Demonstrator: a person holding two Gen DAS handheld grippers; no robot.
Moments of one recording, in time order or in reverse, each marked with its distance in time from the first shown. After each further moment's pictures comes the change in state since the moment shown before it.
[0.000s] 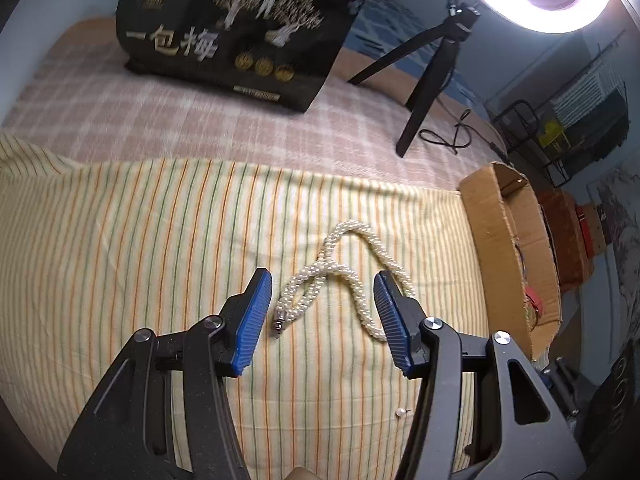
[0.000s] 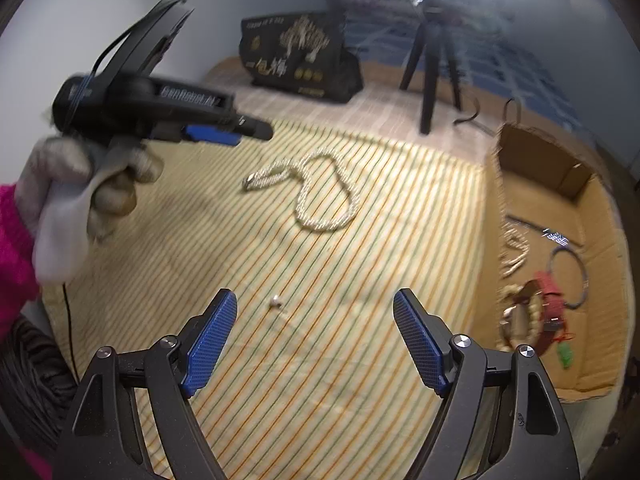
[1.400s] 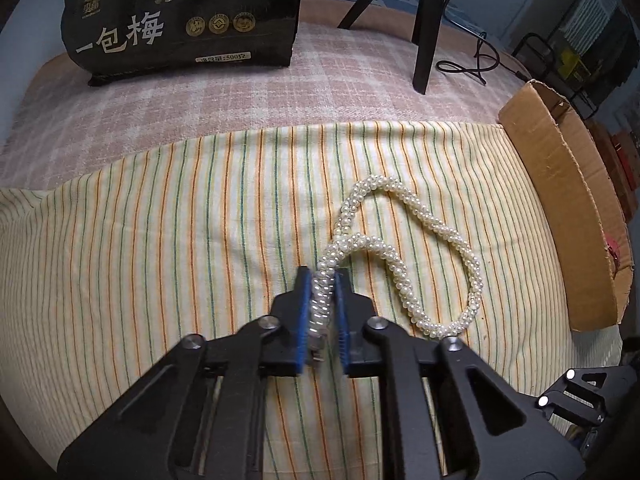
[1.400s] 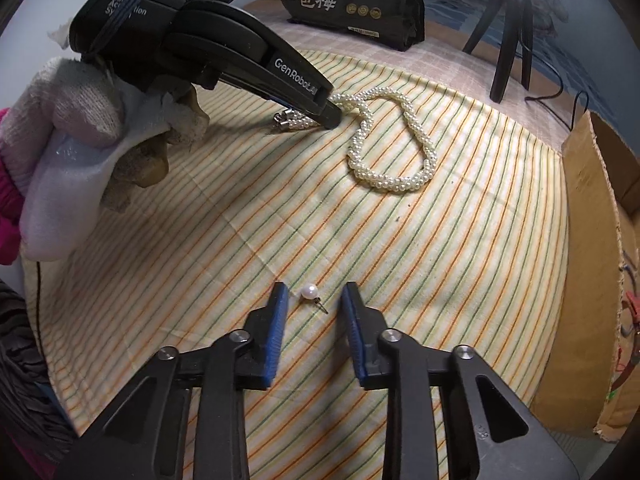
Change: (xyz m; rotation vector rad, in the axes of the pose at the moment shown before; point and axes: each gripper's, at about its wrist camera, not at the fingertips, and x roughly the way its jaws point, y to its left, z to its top) left arm 0.061 -0.024 -0.013 0.205 0.062 0.168; right arm 0.072 0.029 -0.010 -0.131 0.115 0.012
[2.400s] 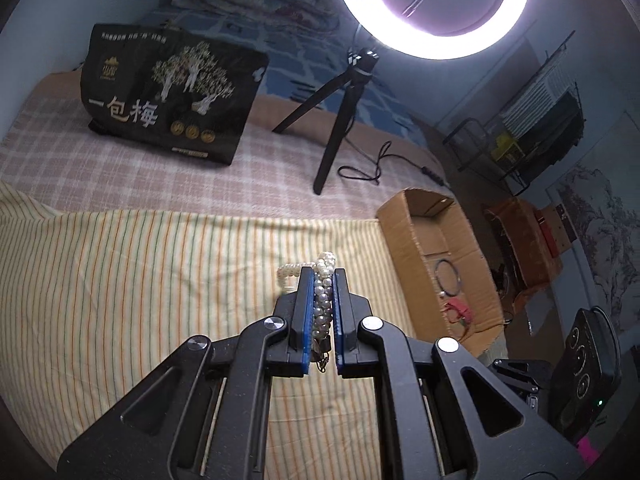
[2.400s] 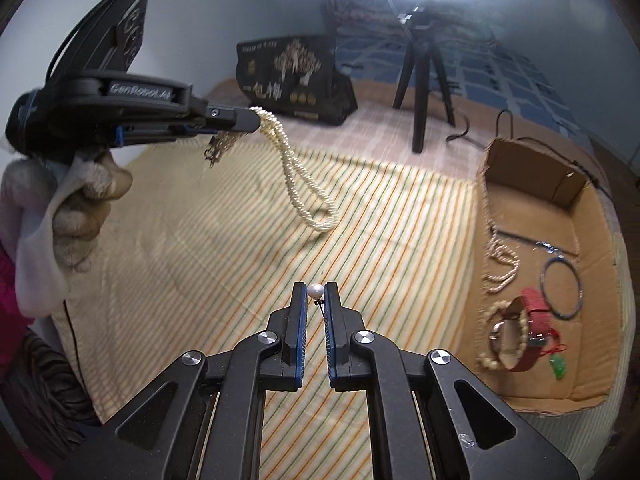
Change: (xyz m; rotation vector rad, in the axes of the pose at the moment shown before) left arm -0.126 -0.009 0.010 -0.130 -0.231 -0.299; right arm -0.093 -0.044 0.007 0.168 -0.197 -0.005
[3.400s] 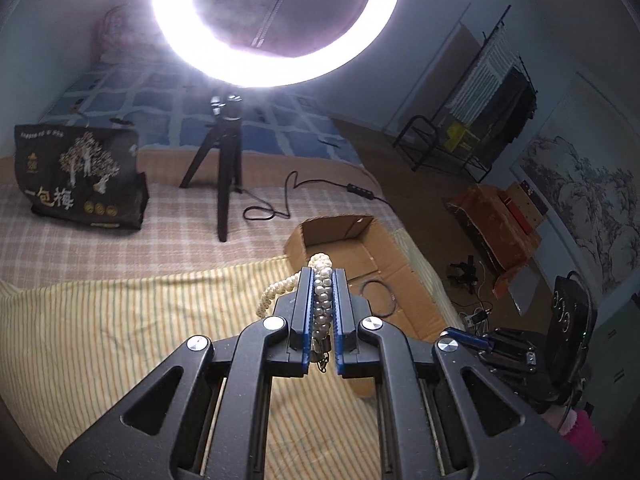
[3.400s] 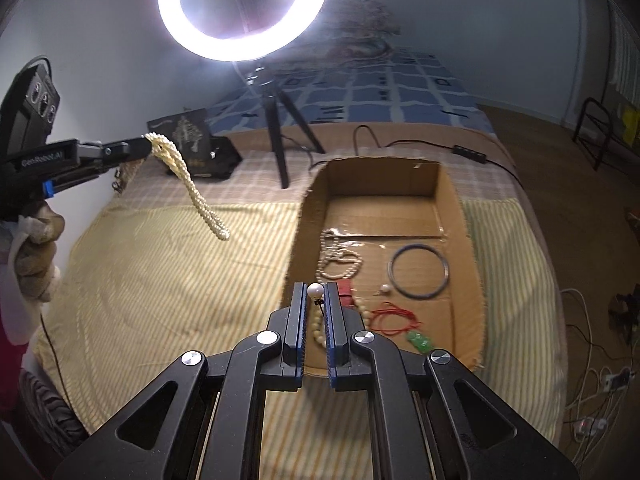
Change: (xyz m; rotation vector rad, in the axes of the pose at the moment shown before) left arm 0.000 -0.111 0.023 0.185 -0.071 -0.111; right arm -0.088 -0.108 -0.020 0.209 -0.117 -0.160
